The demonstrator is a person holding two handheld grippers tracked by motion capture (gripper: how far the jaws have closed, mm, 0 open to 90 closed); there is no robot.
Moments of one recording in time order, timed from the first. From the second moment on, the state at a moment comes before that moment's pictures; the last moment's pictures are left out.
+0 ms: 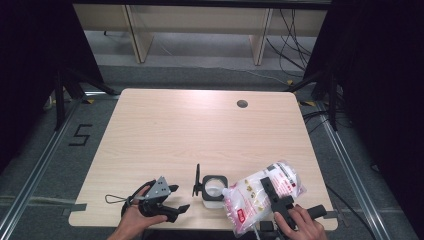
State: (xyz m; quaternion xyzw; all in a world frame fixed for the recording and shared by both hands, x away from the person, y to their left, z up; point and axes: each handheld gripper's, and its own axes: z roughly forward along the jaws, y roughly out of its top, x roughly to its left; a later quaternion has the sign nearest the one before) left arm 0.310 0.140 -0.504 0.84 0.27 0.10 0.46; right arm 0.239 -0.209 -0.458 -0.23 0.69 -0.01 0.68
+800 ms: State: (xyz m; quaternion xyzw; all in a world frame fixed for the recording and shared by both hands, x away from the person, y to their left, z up) left arm 0.309 0.141 -0.506 0.84 0.28 0.09 0.46; right arm 0.240 -0.209 -0.457 -0.22 0.70 -0.01 0.68
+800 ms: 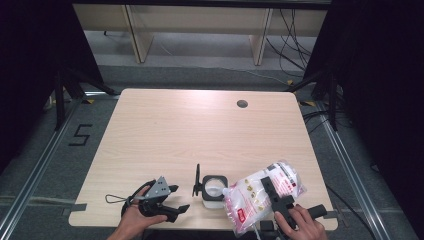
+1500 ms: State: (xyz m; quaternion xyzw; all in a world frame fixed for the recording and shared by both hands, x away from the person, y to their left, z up) left arm 0.311 0.141 -0.507 0.84 0.28 0.09 0.46; right arm 0.242 -0.208 -0.455 -0.23 0.69 -0.01 0.69
